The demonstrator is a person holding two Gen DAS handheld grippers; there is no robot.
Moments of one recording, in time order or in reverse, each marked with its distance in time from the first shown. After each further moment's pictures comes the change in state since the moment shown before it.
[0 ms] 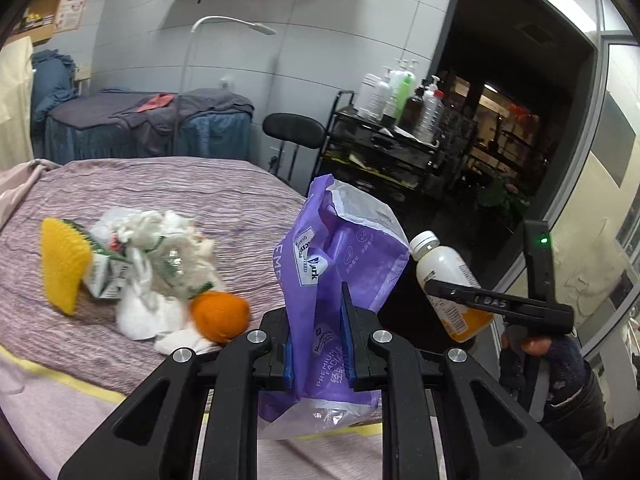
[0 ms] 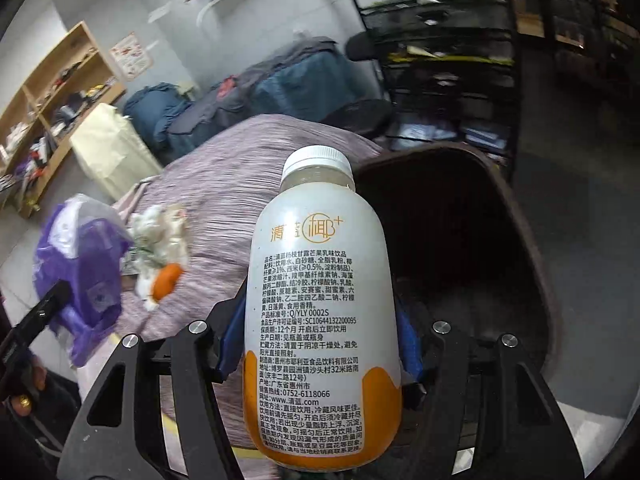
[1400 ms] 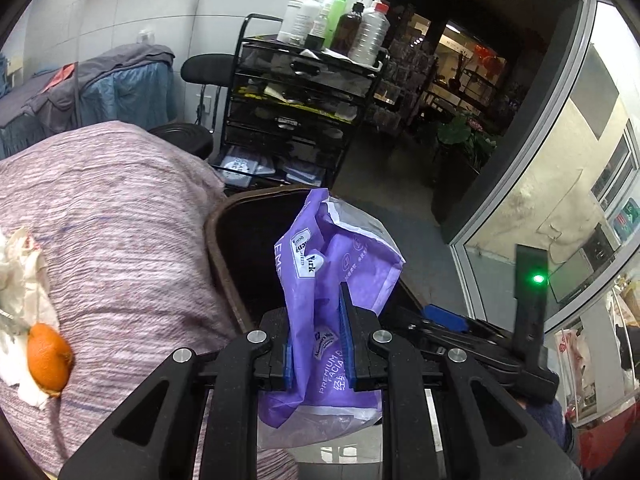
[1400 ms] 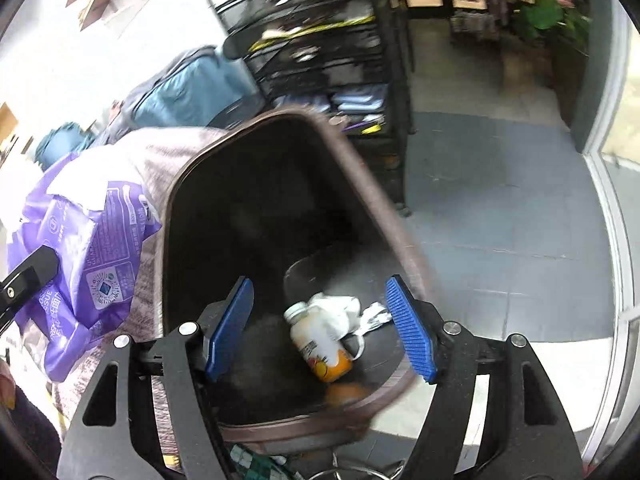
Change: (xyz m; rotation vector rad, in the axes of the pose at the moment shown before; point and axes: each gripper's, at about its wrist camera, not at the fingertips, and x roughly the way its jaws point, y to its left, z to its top) left arm 0.130 -0.105 0.017 0.087 0.232 -0.149; right arm -0.006 -0.087 -0.031 0.233 -0.050 -0.286
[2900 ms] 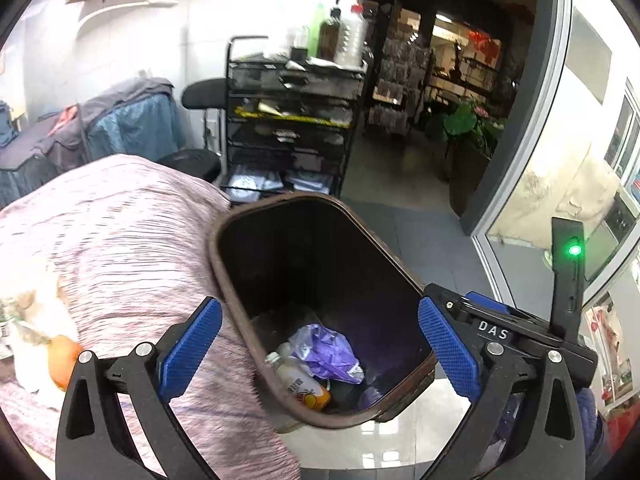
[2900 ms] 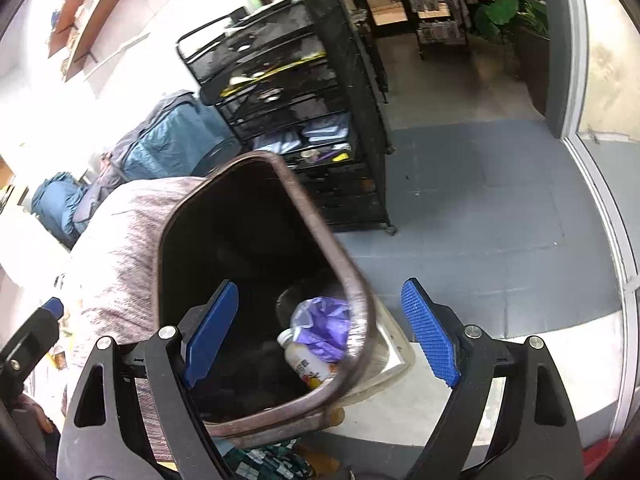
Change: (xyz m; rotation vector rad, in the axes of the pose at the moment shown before) left arm -0.013 -0.030 -0.015 0.110 -0.057 0.116; right arm -0.027 -0.019 -0.005 0.087 -0.092 0.038
